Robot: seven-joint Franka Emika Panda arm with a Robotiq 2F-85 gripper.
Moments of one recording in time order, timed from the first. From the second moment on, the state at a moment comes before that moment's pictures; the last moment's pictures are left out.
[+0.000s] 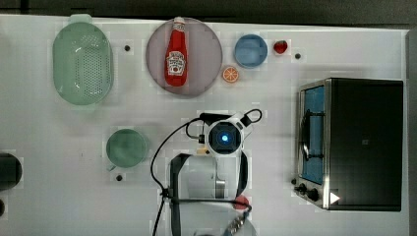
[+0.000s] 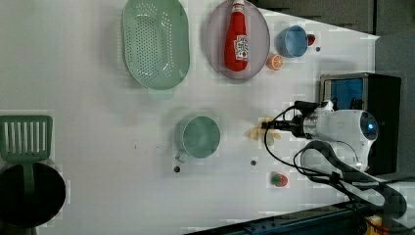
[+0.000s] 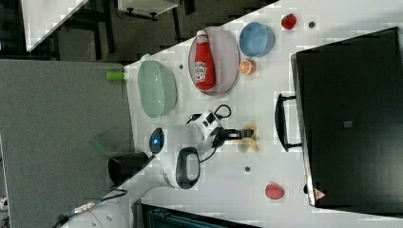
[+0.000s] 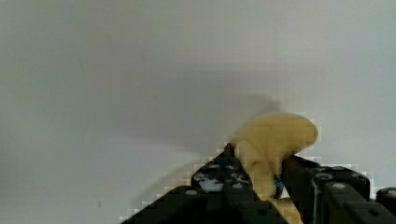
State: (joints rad) arm 0.00 0.34 -0.06 -2.47 -0.04 1.18 -0.72
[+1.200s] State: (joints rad) arm -0.02 -0.32 -0.07 -2.06 -0.03 0.16 -0.69
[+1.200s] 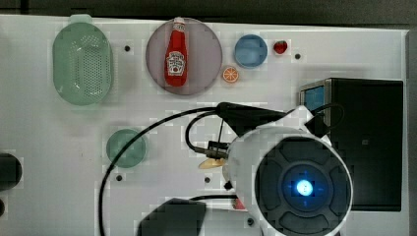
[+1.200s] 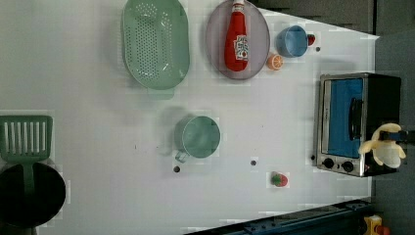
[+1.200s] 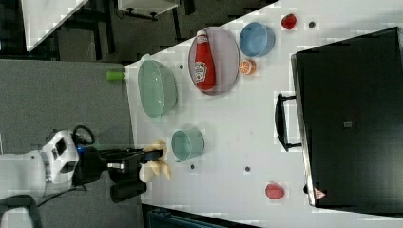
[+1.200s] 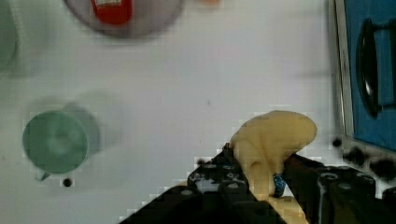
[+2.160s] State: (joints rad) arm 0.08 0.00 0.43 -2.10 0.09 0.44 -0.03
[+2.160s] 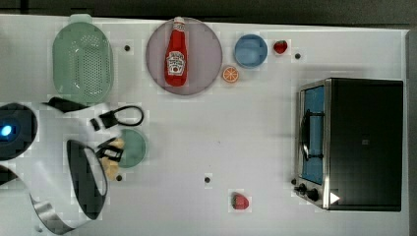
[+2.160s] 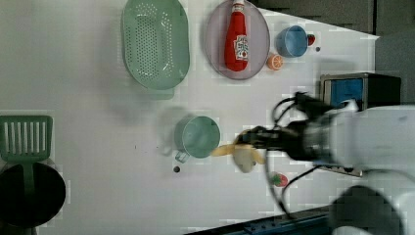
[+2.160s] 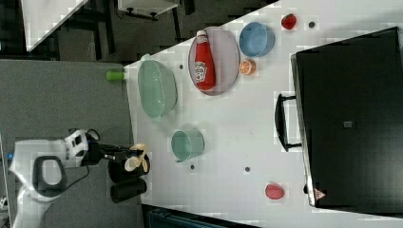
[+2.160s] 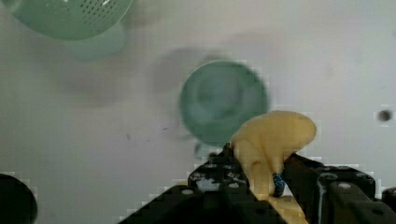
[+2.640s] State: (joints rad) arm 0.09 0.07 0.46 -2.31 0.08 0.74 0.10
